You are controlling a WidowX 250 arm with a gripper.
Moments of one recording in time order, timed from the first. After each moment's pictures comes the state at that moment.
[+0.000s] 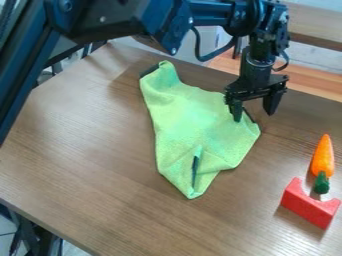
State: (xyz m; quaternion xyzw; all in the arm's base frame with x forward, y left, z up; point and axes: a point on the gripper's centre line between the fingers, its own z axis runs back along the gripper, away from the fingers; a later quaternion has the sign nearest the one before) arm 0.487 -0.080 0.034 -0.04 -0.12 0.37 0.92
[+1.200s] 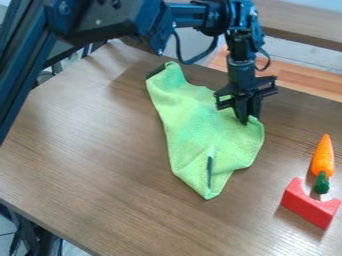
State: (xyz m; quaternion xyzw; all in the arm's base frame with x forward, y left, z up) arm 0.480 -0.070 0.024 -0.12 -0.02 0.37 0.92
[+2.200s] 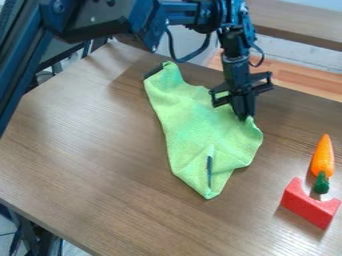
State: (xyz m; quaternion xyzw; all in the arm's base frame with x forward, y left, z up) arm 0.483 -0.065 0.027 -0.15 -0.01 0.36 0.92
